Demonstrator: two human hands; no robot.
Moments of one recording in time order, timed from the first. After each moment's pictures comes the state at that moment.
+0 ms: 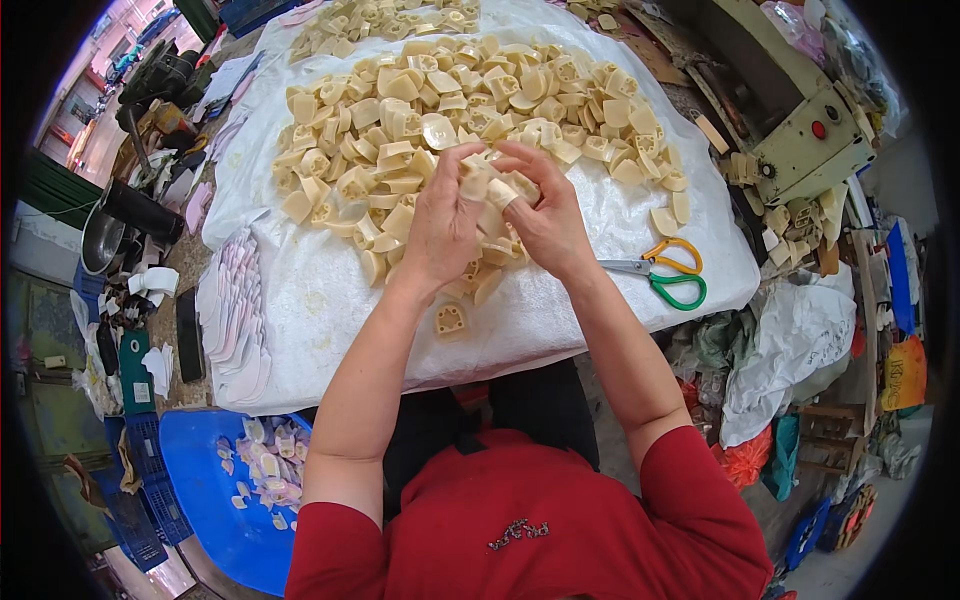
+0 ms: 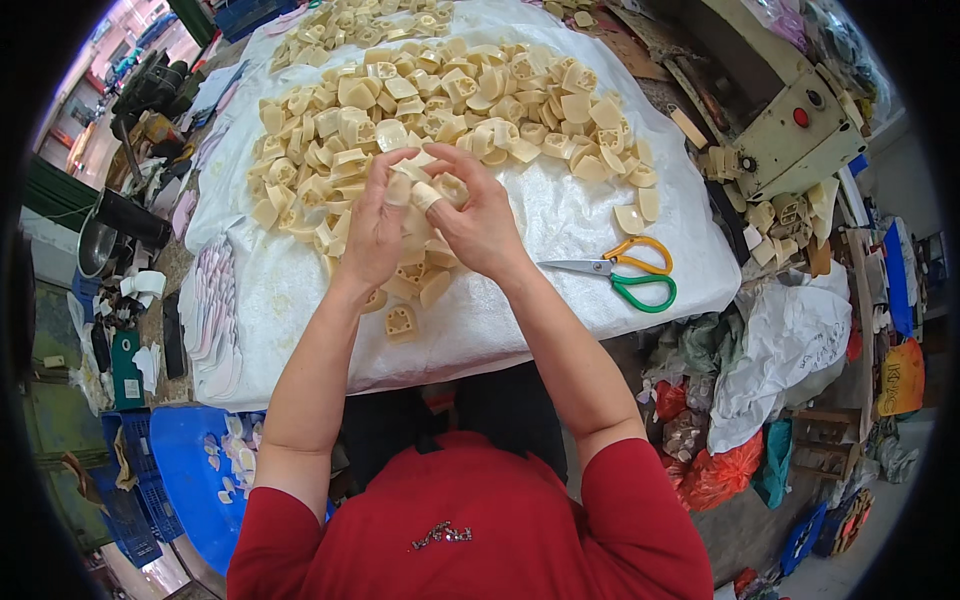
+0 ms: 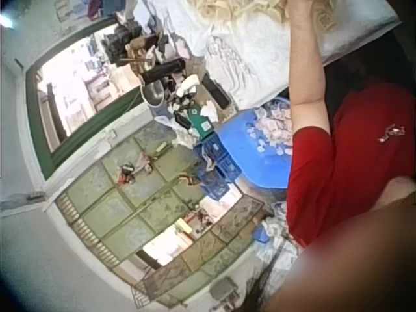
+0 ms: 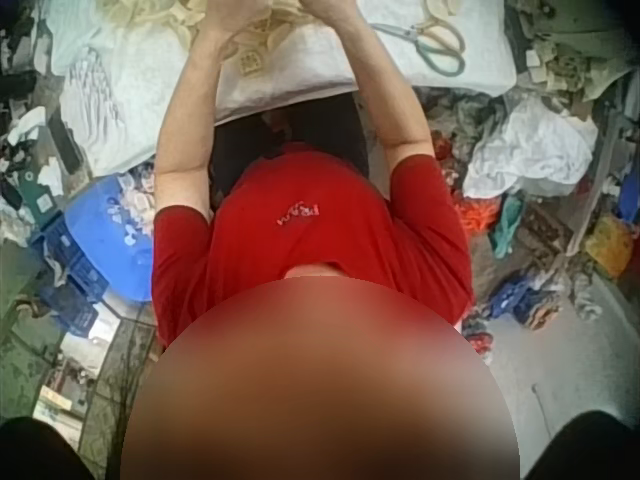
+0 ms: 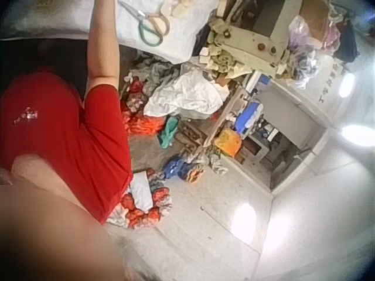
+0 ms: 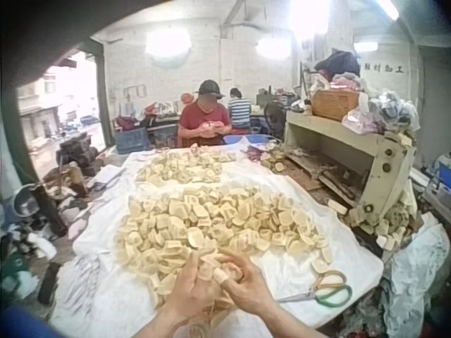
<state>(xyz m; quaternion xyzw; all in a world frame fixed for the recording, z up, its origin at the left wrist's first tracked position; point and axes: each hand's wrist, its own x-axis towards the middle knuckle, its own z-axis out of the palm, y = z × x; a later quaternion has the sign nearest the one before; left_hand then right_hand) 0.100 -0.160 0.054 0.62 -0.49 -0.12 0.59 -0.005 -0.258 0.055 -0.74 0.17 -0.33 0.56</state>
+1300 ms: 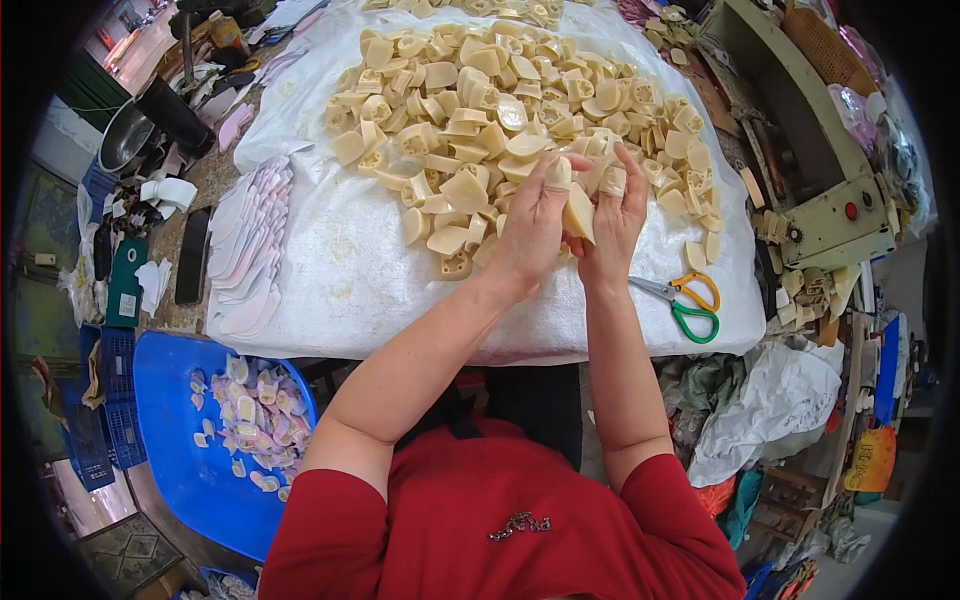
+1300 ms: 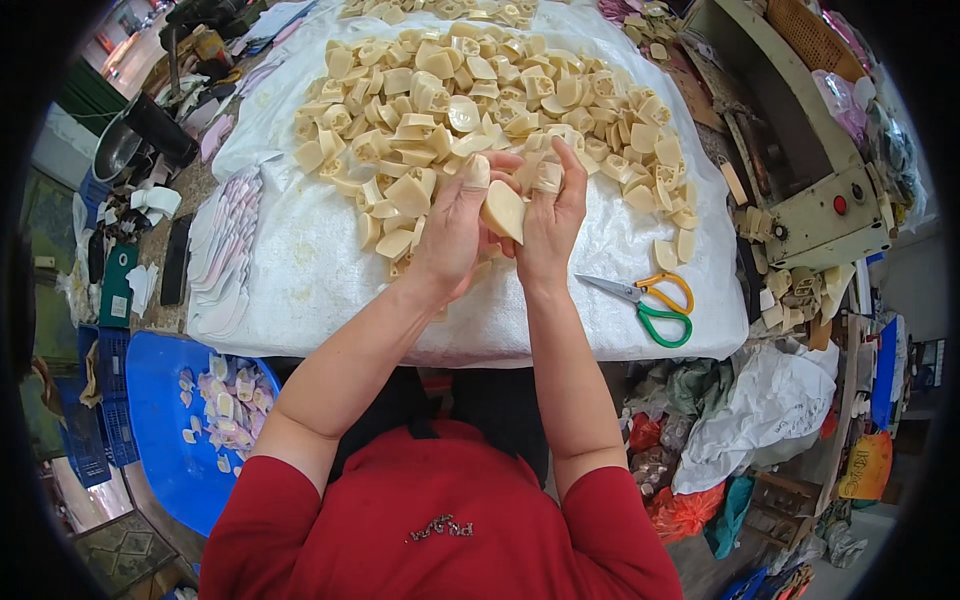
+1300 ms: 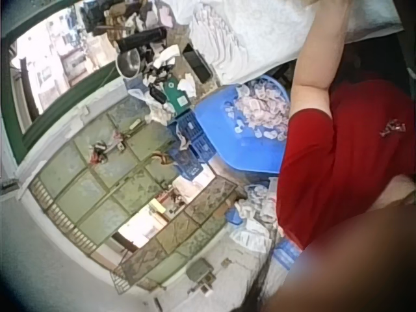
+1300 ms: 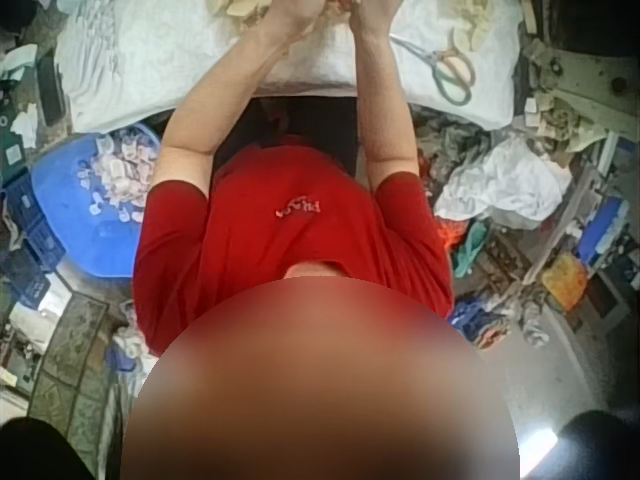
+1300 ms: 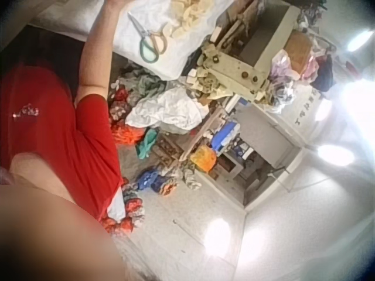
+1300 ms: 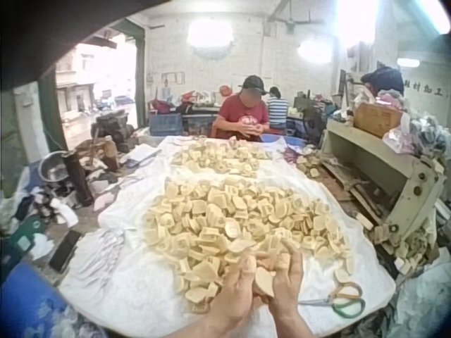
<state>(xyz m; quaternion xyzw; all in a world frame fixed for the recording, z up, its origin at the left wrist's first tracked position) 0.061 -0.159 0.059 0.43 -0.23 -0.38 0.79 0.008 -0.251 0.035 -0.59 0.24 -0.48 0.60</state>
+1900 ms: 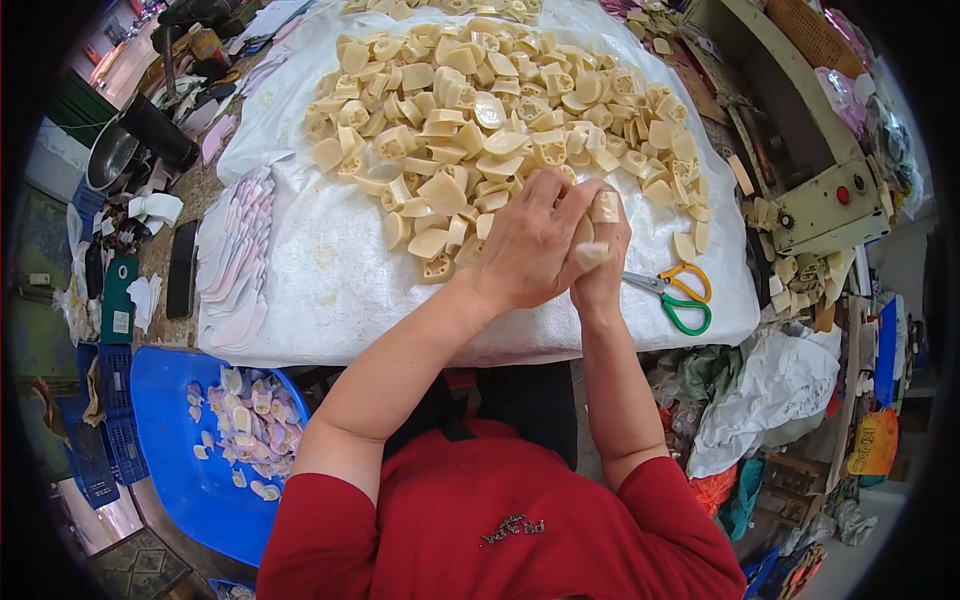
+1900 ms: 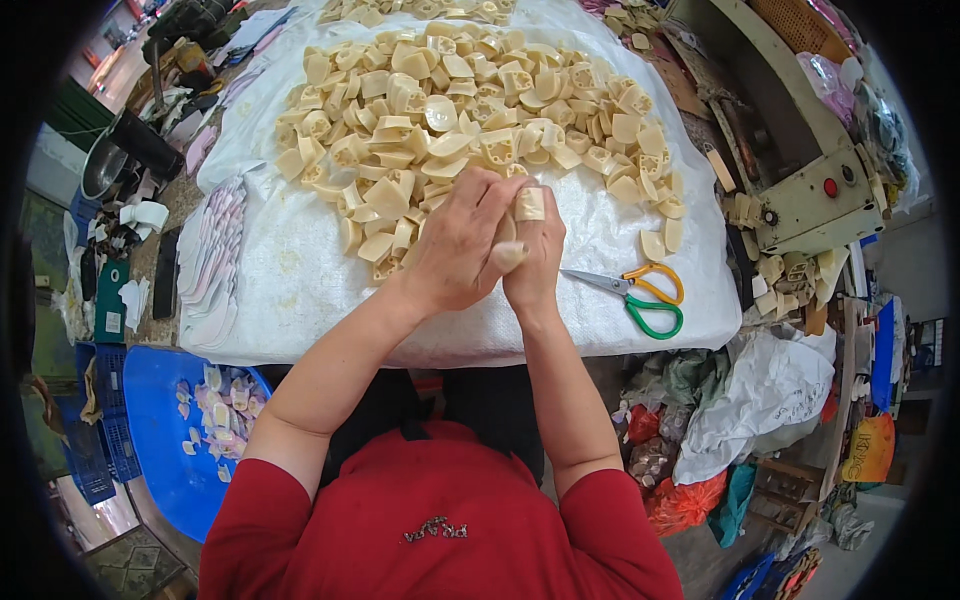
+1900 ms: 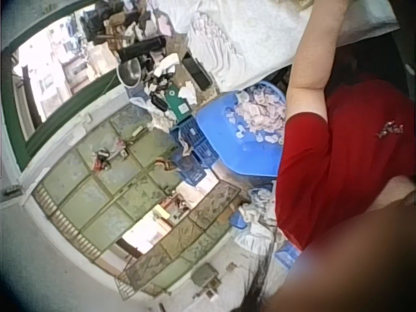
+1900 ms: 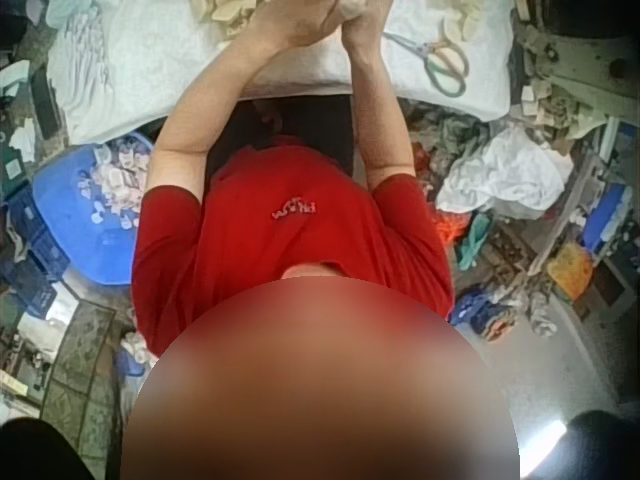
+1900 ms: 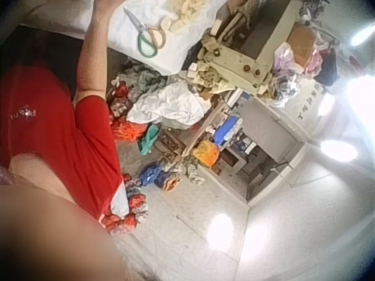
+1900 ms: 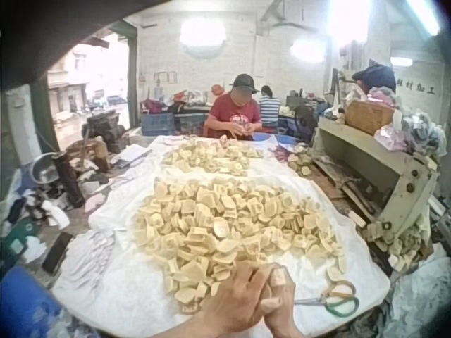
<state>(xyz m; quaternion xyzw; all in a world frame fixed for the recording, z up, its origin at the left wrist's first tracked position) 0.055 -0.159 0.050 0.64 -0.61 0.01 0.46 -0.024 -0.240 0.028 -0.64 0.19 -0.43 0.61</state>
